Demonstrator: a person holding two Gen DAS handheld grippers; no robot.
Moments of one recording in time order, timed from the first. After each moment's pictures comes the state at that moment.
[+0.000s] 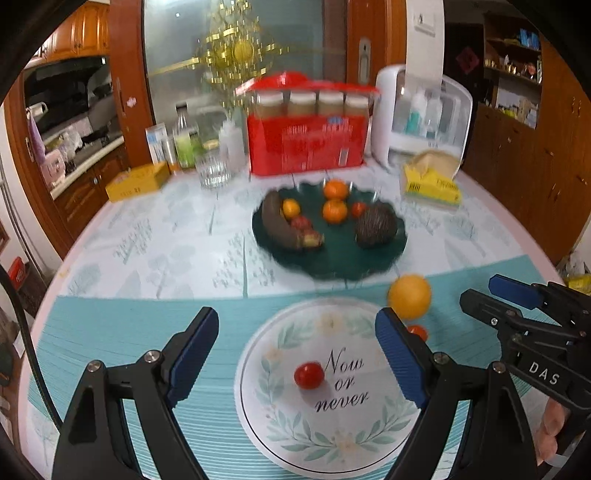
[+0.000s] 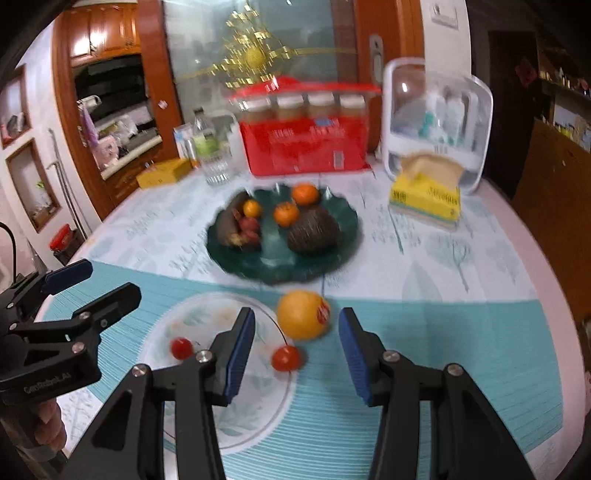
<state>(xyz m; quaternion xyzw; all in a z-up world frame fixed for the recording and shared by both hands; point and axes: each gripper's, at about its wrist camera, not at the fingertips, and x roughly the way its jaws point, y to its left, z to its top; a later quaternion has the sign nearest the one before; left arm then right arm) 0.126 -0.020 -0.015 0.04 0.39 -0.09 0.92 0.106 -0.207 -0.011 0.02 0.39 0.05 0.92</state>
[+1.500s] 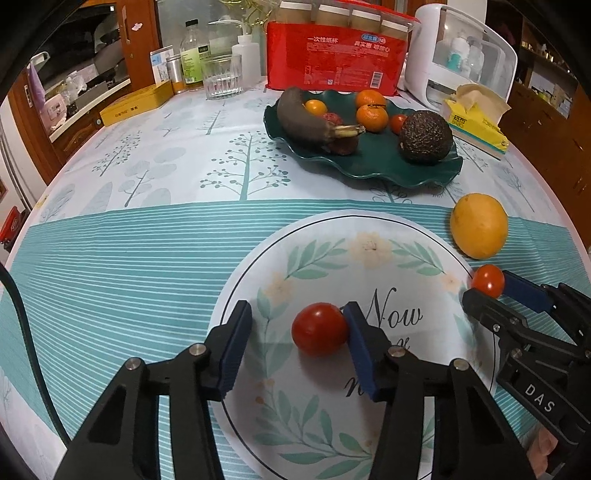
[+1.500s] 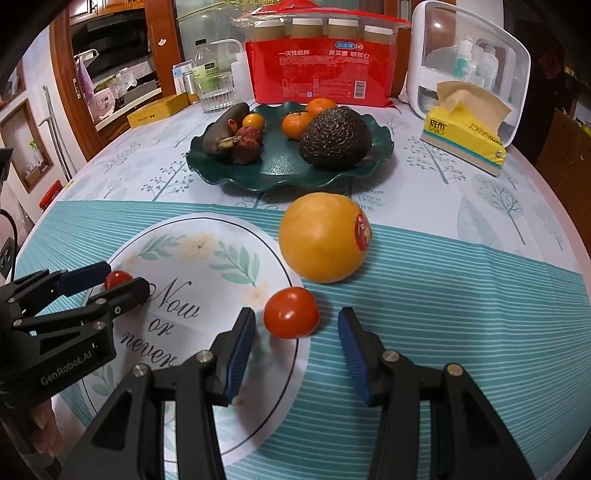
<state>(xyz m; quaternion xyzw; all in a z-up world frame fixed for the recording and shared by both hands) 0.151 -0.013 -0.116 0.02 0.47 -0.05 0.88 0.130 -0.182 -0.105 -0.01 0.45 0.07 0.89</state>
